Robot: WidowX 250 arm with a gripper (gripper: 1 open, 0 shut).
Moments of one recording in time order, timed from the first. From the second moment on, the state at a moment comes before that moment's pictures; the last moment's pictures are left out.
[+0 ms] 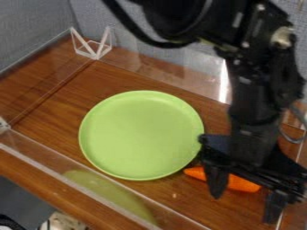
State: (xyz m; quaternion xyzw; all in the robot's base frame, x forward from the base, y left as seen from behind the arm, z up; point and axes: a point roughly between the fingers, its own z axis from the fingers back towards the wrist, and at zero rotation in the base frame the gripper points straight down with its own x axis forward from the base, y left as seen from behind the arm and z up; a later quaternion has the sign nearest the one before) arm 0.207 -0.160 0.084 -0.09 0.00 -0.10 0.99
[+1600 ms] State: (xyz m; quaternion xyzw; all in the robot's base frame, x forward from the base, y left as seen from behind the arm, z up) arm 0.215 -0.175 0.061 -0.11 0.00 -0.11 0.99
